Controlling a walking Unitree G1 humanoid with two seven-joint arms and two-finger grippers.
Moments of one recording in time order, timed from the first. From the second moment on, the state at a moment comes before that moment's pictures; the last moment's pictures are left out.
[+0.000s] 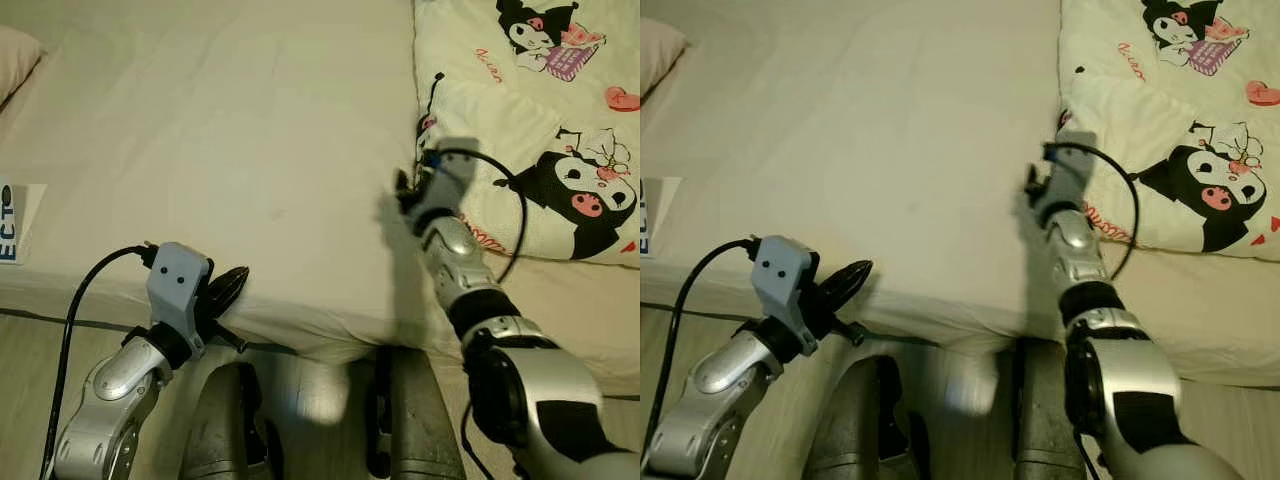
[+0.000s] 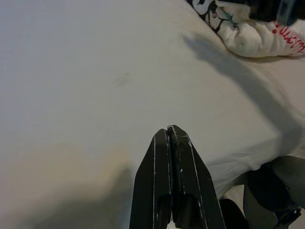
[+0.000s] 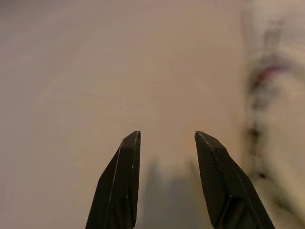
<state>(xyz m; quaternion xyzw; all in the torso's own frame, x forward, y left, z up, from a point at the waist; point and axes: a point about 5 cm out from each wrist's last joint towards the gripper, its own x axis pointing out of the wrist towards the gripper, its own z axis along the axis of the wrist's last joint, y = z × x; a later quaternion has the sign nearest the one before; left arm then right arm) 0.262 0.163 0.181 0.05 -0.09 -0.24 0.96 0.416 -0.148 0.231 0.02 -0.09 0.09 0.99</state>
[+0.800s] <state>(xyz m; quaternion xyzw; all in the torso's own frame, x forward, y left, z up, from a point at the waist) 0.263 0.170 0.182 0.05 -0.09 -0.23 0.97 0.411 -0.249 0.249 -0.06 -0.04 -0.12 0.99</state>
